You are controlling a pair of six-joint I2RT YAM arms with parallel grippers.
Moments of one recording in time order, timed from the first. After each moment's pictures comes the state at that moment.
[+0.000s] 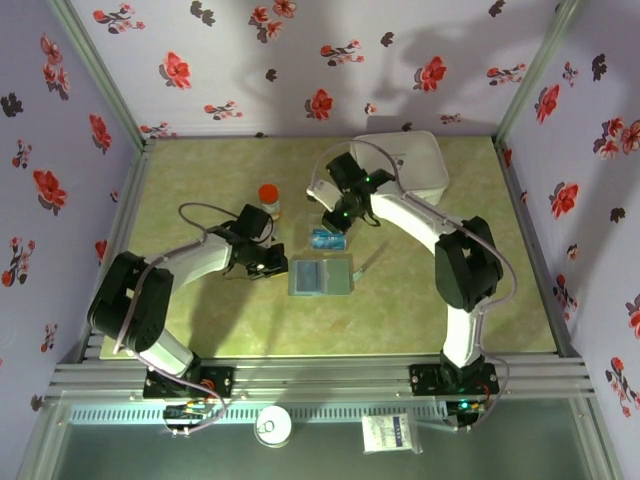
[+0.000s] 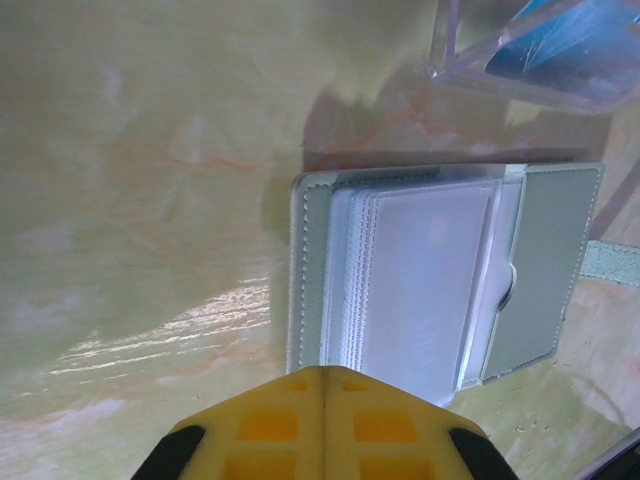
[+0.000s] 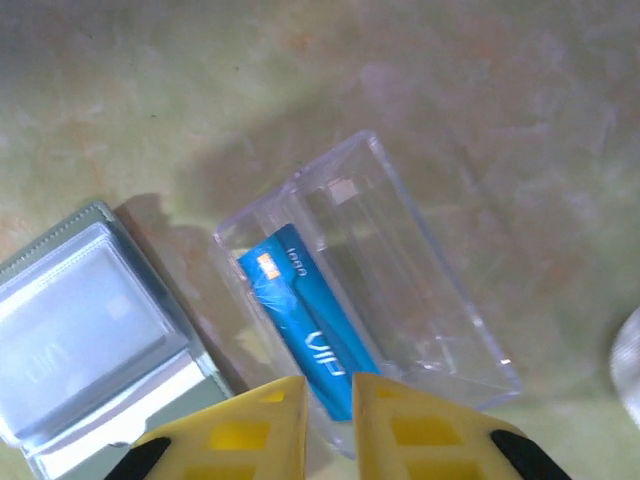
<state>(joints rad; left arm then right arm) -0.54 1.58 0.88 -0.45 0.37 -0.65 0.63 1.89 1.54 -0.76 -0.17 -0.30</state>
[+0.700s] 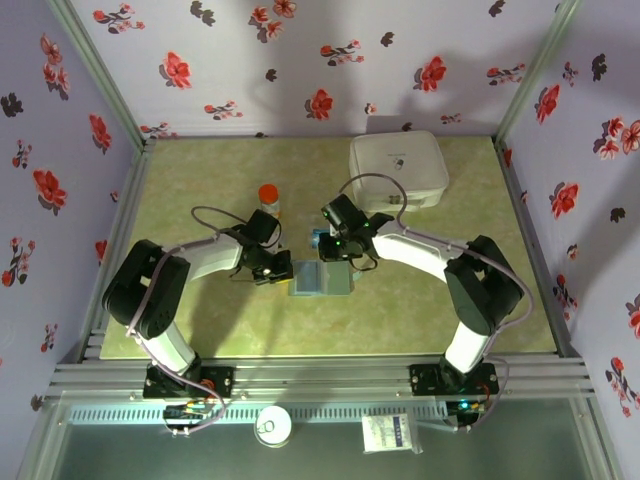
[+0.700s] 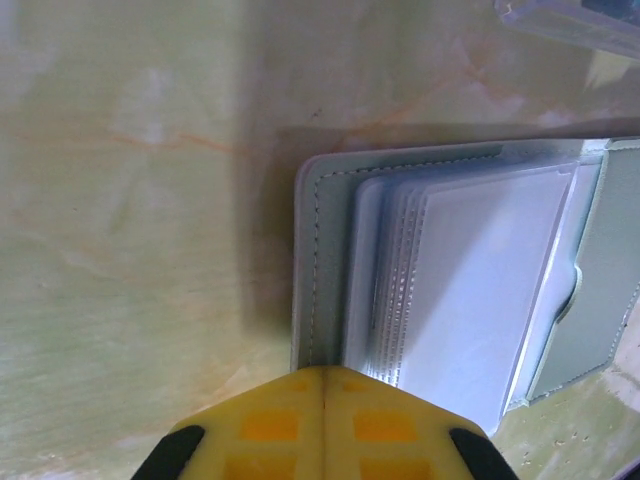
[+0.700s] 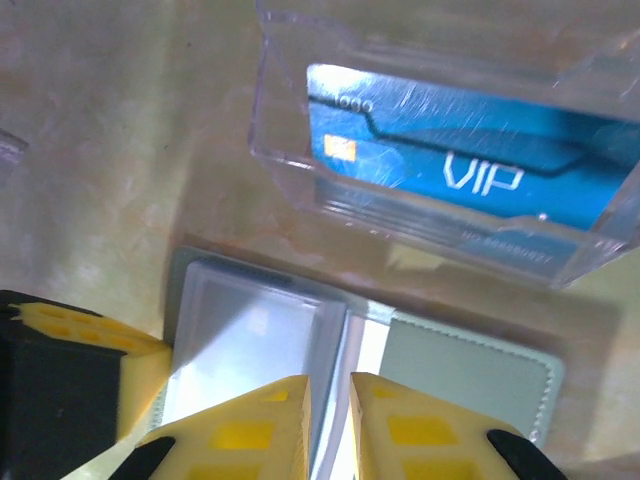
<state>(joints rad) -0.57 1.68 0.88 -0.41 0.38 -0.65 0.76 1.72 1.15 -0.47 -0.12 0.60</state>
